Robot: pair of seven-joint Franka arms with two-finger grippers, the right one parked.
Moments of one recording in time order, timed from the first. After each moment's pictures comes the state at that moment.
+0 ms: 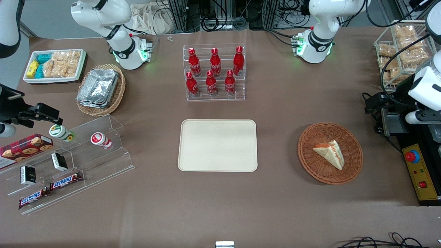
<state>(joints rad) 0.07 0.03 -0.11 -1.60 -0.06 1.69 -0.07</state>
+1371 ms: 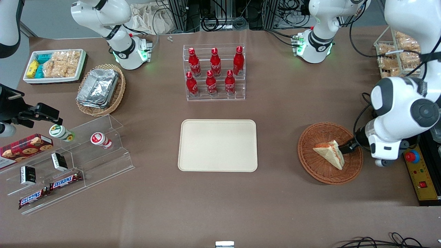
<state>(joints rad) 0.07 0.31 -0.11 -1.88 0.02 2.15 -0.70</state>
